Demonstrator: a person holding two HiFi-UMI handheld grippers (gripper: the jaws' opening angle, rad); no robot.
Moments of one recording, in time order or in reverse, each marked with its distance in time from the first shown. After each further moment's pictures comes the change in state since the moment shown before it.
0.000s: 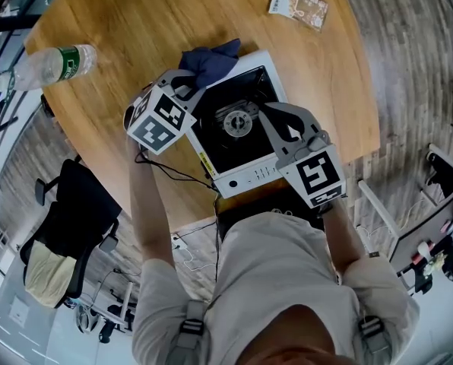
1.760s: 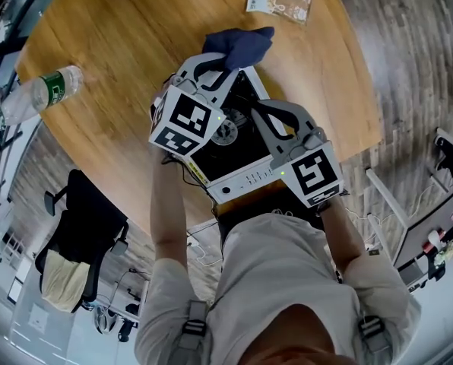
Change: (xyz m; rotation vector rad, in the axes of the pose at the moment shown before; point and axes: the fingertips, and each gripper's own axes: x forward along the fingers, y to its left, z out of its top) left arm 0.034 -0.006 0.124 -0.015 -0.276 0.069; right arm -0.004 -0.033 -0.007 0.074 -0.040 -0.011
